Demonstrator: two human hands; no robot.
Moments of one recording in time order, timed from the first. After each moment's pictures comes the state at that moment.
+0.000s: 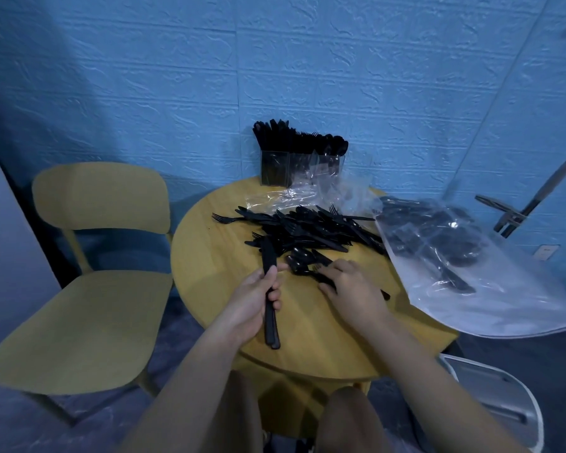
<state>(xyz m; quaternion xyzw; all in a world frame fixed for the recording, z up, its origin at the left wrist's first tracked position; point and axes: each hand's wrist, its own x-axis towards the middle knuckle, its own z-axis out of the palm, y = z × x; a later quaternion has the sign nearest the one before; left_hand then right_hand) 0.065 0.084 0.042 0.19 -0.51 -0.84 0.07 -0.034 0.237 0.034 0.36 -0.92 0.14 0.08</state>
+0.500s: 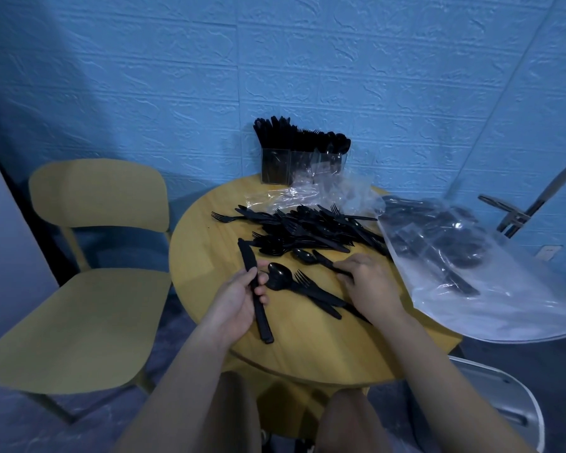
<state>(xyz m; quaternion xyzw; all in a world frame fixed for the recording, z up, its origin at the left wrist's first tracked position) 0.065 0.065 0.038 0.22 -0.42 -0.88 0.09 -0.061 0.248 0.032 0.32 -0.93 0.19 0.08</state>
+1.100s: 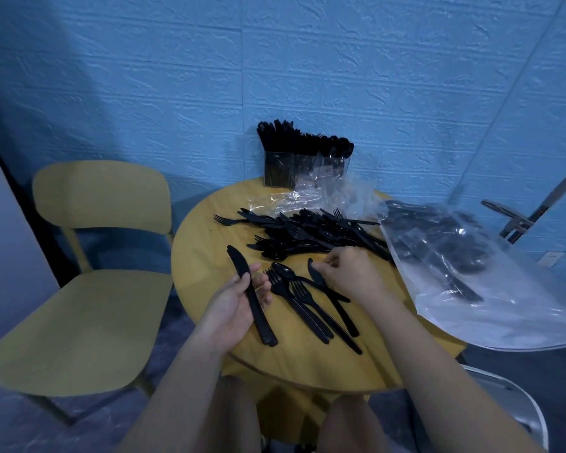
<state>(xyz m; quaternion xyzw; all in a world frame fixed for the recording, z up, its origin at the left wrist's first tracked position) 0.073 0.060 0.038 0.22 -0.34 -0.91 0.10 -0.064 0.210 0.063 0.23 -0.94 0.24 -0.05</state>
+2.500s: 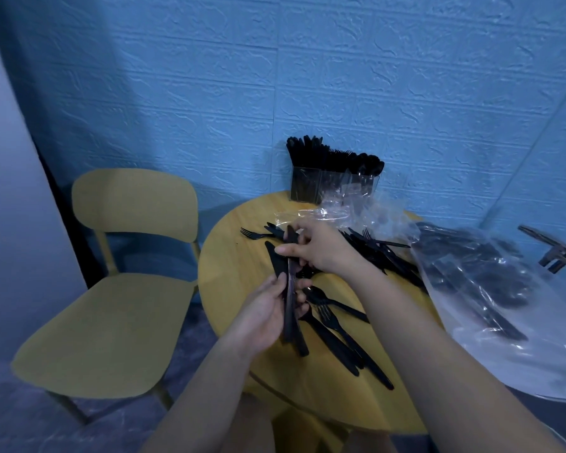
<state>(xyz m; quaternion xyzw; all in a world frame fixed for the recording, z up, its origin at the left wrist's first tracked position) 0.061 0.058 0.057 0.15 -0.37 -0.91 0.08 -0.058 0.121 0.119 0.39 -0.82 0.39 -0.15</state>
